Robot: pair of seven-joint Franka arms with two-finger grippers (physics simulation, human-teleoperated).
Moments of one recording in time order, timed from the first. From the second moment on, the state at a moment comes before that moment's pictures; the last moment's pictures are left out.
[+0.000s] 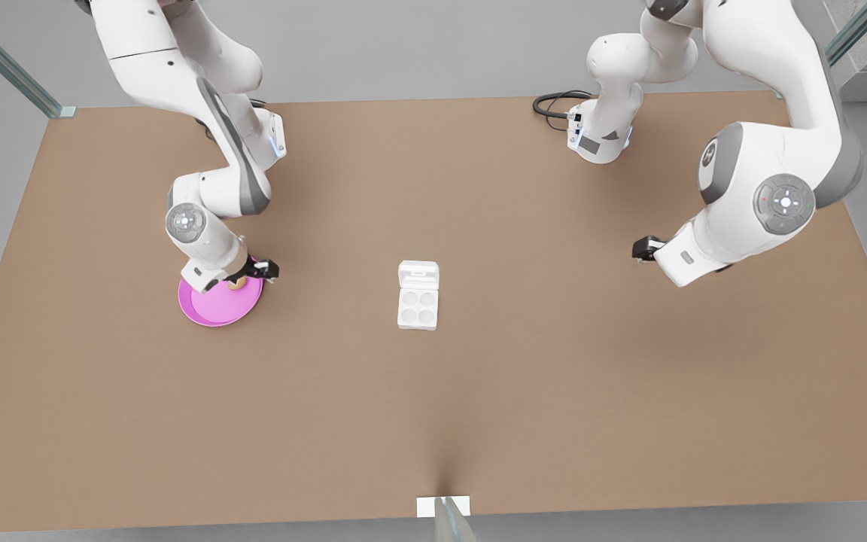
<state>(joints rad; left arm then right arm) -0.07 0.24 -0.15 -1.43 0.05 1.46 0.04 -0.05 0.07 0.25 -2.38 0.01 2.39 0.17</state>
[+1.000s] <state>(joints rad) -0.07 0.25 -0.15 -1.43 0.06 1.46 0.09 -0.27 0.16 0.39 -2.47 -0.11 2.54 0.19</state>
